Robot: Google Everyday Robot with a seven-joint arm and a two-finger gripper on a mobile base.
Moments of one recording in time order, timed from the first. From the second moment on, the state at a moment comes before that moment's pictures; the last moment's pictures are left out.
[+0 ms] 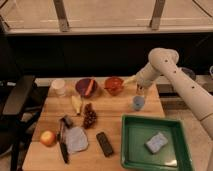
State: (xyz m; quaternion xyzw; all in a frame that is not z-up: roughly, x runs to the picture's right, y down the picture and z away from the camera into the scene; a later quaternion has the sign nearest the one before) arm 0.174 0.017 0.797 -0.16 -0.29 -0.45 0.83
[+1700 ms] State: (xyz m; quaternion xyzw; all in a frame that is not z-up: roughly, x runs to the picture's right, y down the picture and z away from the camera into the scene) arm 0.039 0.003 0.782 -0.14 -0.33 -0.62 0.70
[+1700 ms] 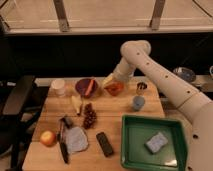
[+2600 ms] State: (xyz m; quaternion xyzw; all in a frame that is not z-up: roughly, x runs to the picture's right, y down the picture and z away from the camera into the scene) arm -0.045 0.030 0.769 -0.13 -0.36 -0.69 0.61
